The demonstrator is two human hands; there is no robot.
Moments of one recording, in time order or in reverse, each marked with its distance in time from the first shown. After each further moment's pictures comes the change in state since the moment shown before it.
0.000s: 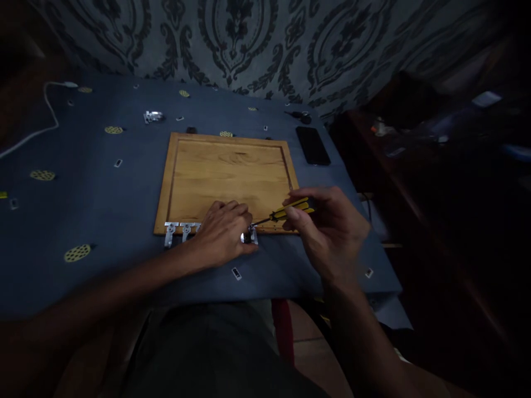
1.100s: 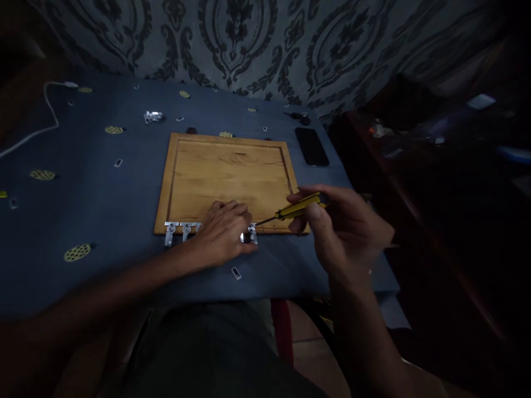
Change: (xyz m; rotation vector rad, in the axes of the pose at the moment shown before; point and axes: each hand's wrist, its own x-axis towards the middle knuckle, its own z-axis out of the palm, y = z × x) left_hand -0.001 -0.003 0.003 0.003 0.021 0.015; right_hand 0.001 -0.012 -0.008 0.084 0.024 -0.006
